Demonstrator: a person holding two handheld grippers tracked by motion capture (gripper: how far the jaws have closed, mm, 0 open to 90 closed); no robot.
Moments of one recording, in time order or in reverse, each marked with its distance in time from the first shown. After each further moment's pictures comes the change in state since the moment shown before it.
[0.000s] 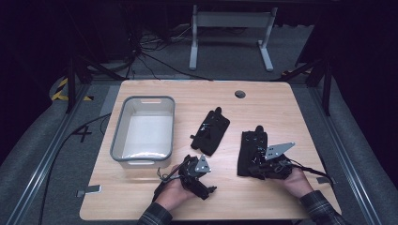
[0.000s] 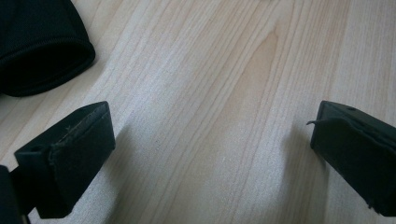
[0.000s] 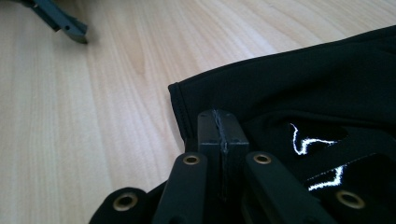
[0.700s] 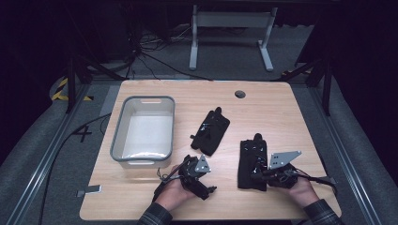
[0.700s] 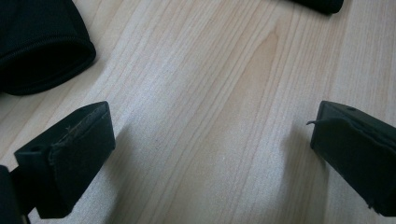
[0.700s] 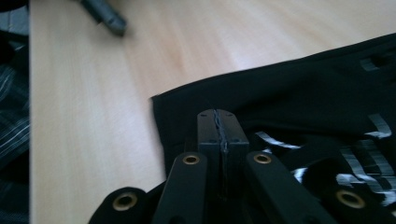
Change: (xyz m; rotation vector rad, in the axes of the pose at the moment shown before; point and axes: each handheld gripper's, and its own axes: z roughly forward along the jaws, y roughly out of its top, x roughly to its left) left arm 0.000 0.000 0.000 -0.006 0.004 -0.002; right arm 0.023 -0.003 -0.018 -0.030 -0.038 -0.036
